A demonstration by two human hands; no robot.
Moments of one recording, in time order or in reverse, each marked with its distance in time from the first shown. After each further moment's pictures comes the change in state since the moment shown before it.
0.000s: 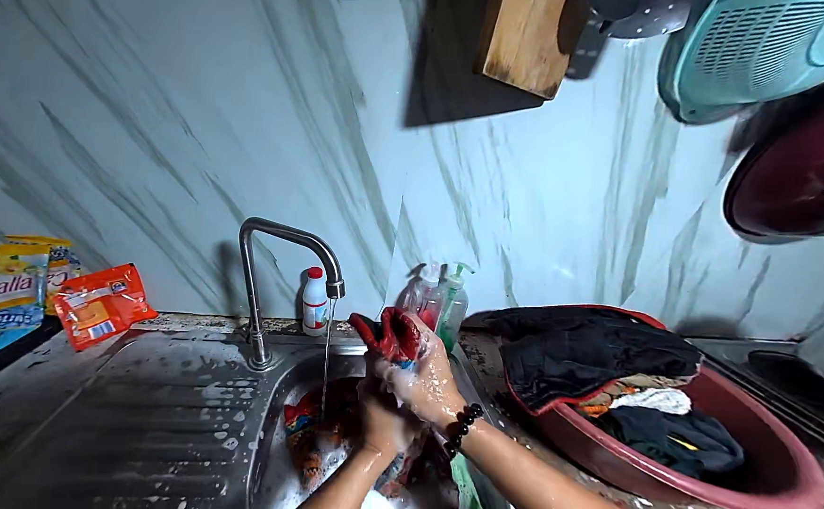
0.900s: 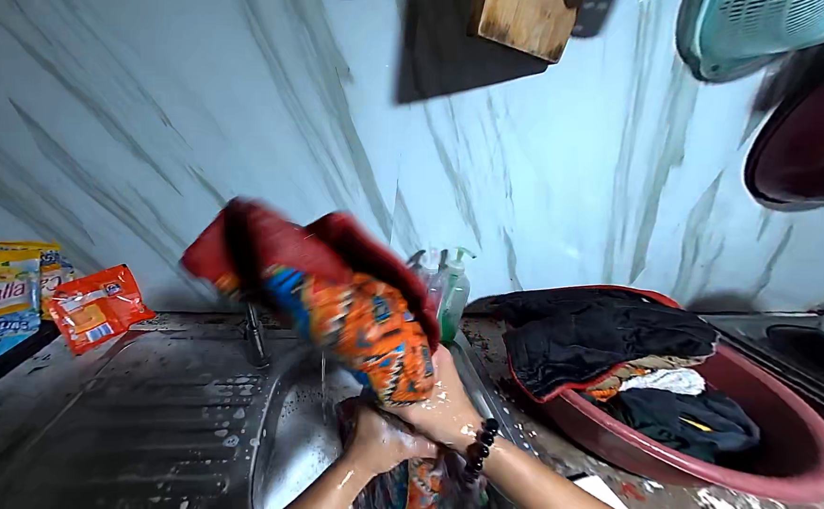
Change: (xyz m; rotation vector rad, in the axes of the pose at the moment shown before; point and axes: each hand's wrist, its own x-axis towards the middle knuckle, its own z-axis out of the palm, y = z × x) left_hand -0.011 0.018 -0.040 -0.099 -0.375 -0.253; right_hand -0.029 0.000 -0.010 0.049 -0.052 -0.015
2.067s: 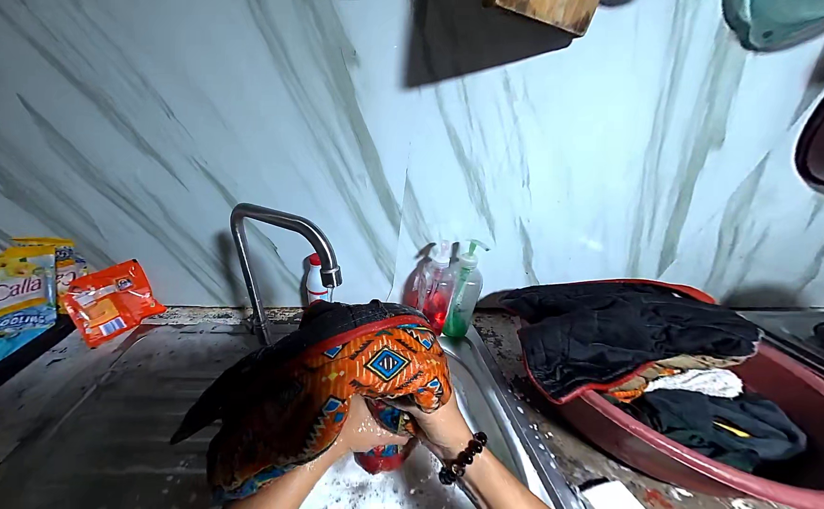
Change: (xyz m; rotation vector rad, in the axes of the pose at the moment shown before) left_hand 0.017 -0.001 -0.042 0.406 -0.254 -0.098; right_hand -0.015 0.050 0.035 0.669 0.194 0.313
